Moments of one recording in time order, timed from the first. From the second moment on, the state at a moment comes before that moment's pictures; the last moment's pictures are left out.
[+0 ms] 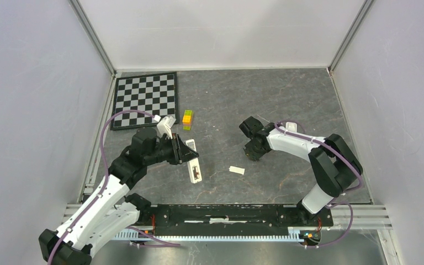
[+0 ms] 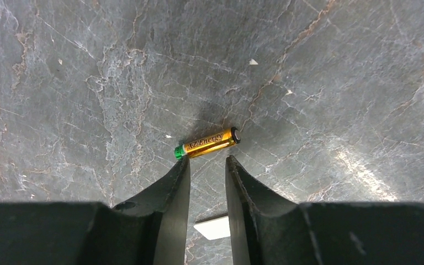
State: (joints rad) left arm -0.51 0.73 0.65 -0.40 0.42 -0.65; right arm 0.65 1.64 0.94 -0.67 0.25 1.56
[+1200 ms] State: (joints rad) left arm -0.51 0.75 0.65 -0.41 0.42 -0.63; right arm 0.63 1.61 0.93 -0.70 0.30 1.64
